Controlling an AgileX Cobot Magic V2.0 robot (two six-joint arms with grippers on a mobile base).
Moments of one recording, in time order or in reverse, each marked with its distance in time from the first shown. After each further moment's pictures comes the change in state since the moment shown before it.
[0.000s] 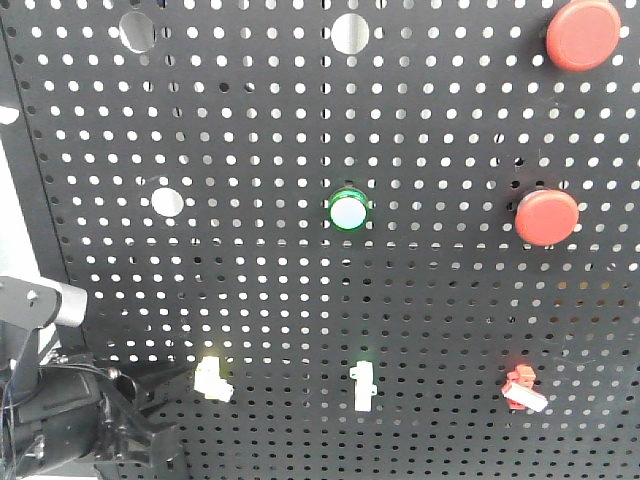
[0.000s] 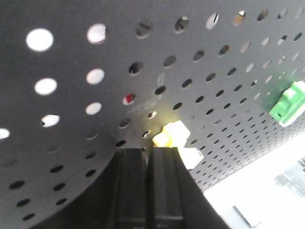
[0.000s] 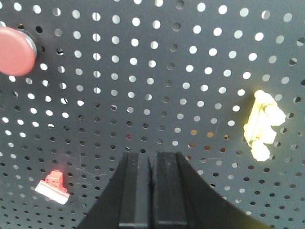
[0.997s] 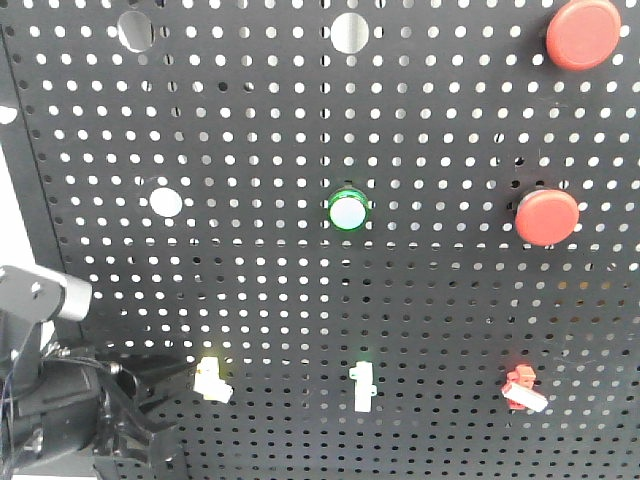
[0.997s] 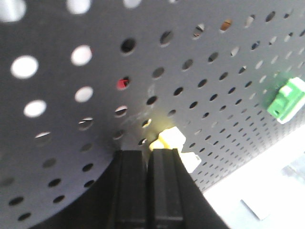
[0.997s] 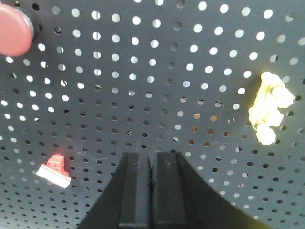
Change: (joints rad) left arm 0.005 -0.012 -0.046 0.074 0.043 -0.015; right arm 0.000 0.000 0.000 0.000 0.054 -0.001
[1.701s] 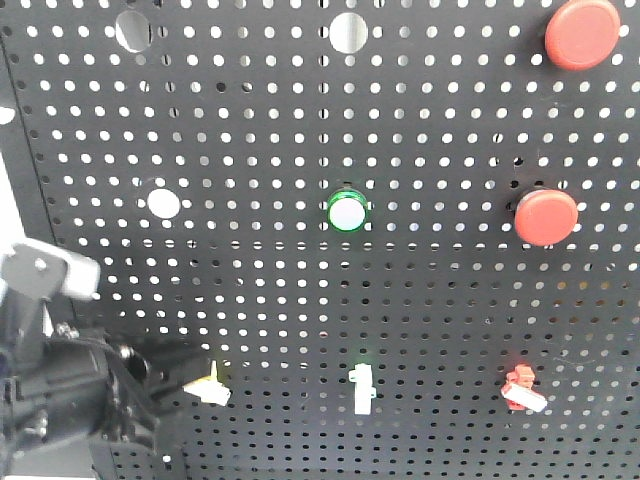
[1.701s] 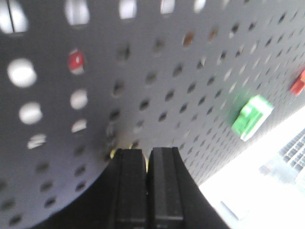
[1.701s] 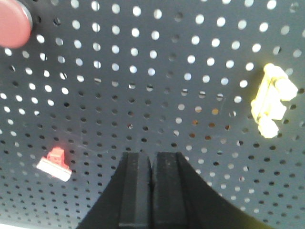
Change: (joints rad) left arm -0.001 0.016 -0.021 0.072 0.058 -0.100; right arm 0.000 0.000 0.000 0.001 0.023 0.000
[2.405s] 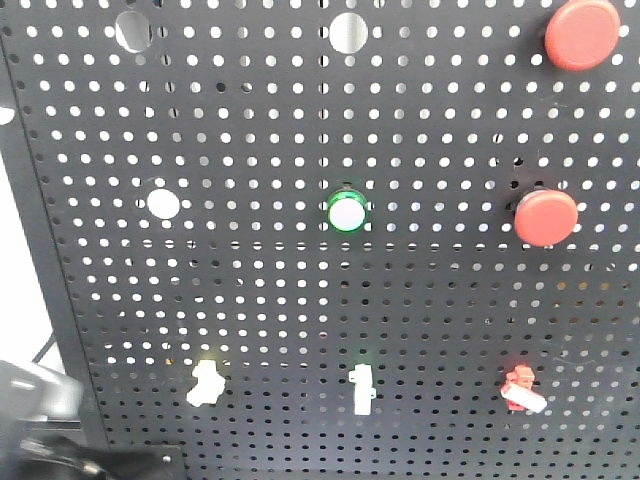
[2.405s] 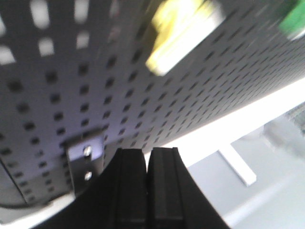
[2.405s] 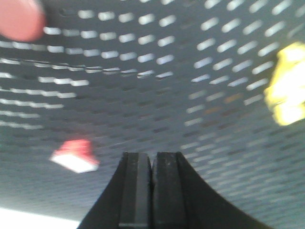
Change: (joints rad) left arm 0.000 -0.164 0.231 0.034 -0.056 -0.047; right arm 0.000 0.011 0.000 0.159 0.049 -0.020
